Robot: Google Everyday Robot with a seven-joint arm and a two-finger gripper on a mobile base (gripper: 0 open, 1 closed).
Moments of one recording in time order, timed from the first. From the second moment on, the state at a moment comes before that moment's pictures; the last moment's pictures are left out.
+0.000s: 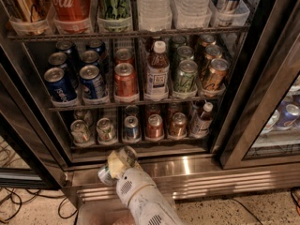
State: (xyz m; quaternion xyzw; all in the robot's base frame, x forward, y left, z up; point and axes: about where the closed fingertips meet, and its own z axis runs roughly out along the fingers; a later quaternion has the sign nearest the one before) arm 0.447 0.096 0.711 -0.74 0.13 -0.48 0.46
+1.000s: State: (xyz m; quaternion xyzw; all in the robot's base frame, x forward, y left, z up) arm 0.454 0.053 0.720 -0.74 0.16 -0.44 0.49
